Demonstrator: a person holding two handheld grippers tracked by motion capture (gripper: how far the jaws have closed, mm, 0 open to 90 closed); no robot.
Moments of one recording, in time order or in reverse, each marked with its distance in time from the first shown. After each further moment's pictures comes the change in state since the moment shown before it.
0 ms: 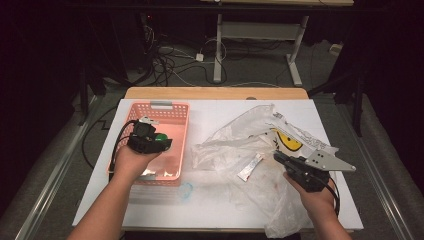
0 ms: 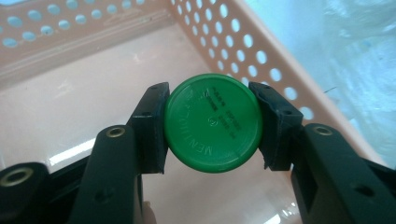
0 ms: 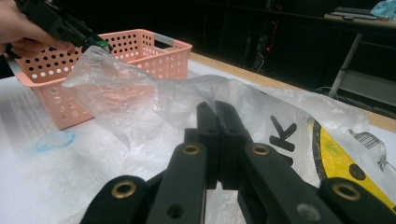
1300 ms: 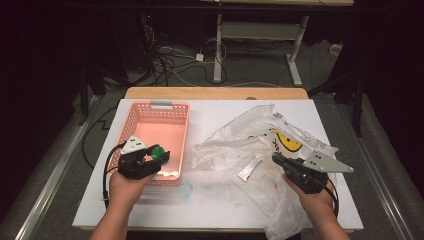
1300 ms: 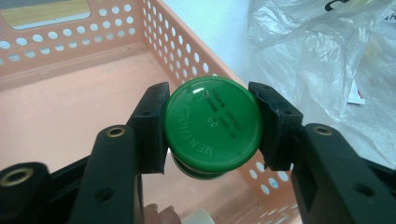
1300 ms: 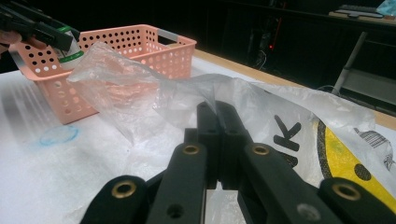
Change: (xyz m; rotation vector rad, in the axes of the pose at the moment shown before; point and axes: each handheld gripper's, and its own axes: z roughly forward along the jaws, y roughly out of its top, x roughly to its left) left arm -0.035 -0.057 -0.033 -0.245 -0.028 0.001; right arm 0.004 -0.002 0.001 0.015 0.010 -0.010
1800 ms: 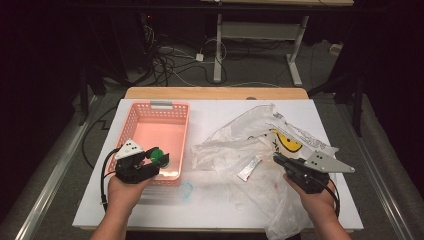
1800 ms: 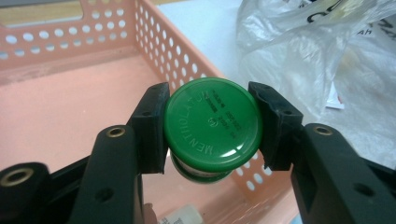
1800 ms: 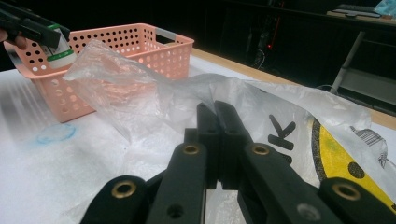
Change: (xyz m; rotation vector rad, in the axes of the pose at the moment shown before) left arm -0.004 -0.006 -0.010 -0.065 -0.040 -0.024; right arm -0.002 -0.001 -0.002 -0.001 -0.007 0.000
